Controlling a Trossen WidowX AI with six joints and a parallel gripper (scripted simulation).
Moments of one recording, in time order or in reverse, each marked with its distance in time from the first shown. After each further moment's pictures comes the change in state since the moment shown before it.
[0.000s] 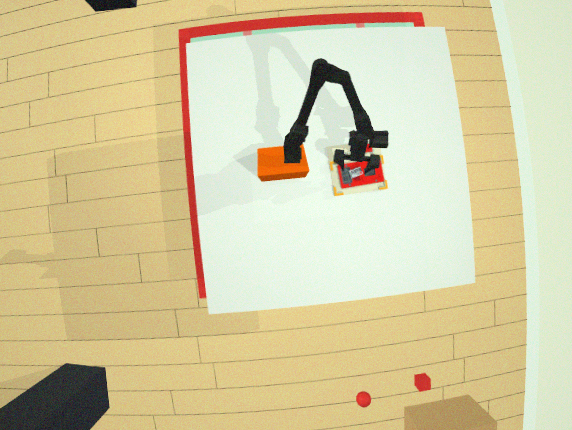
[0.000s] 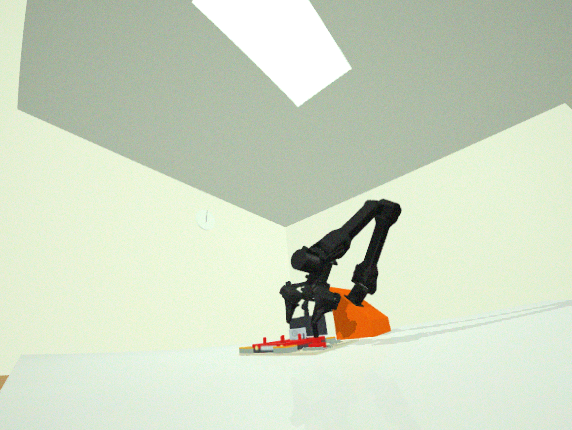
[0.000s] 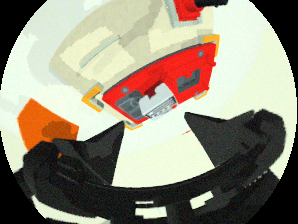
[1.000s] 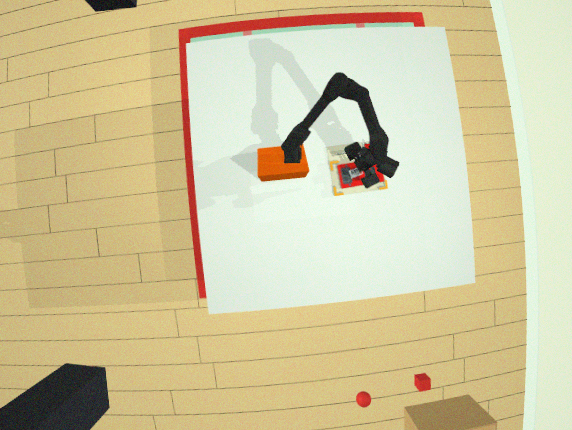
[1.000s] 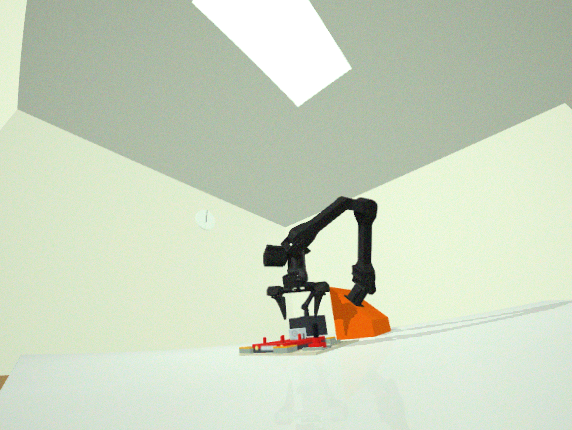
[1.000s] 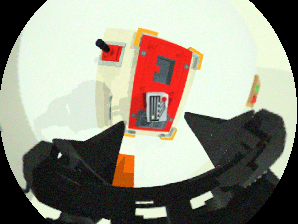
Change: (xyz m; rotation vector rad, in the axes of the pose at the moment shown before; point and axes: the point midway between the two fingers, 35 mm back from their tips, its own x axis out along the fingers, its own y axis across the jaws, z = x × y) arm -0.014 -0.015 -0.017 0.846 -0.367 0.374
